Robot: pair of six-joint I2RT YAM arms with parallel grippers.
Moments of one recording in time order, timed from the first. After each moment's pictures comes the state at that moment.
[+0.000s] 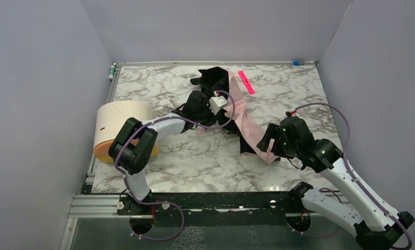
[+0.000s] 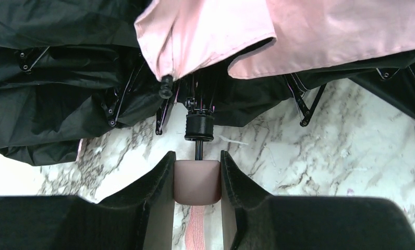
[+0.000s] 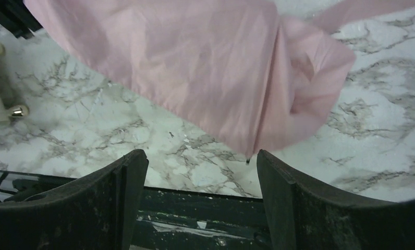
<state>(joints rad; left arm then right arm) -0.57 1.79 1.05 0.08 0.33 0.34 0.60 0.79 0.88 -0.92 0.17 0.76</state>
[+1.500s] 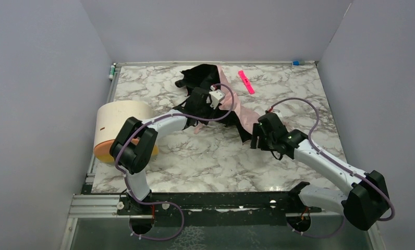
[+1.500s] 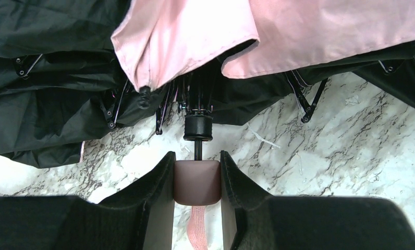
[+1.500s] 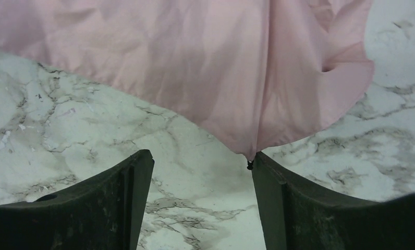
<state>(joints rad) -0.59 1.79 1.14 -0.05 0.10 0.16 0.59 1.11 0.74 -0.62 0.28 0.61</state>
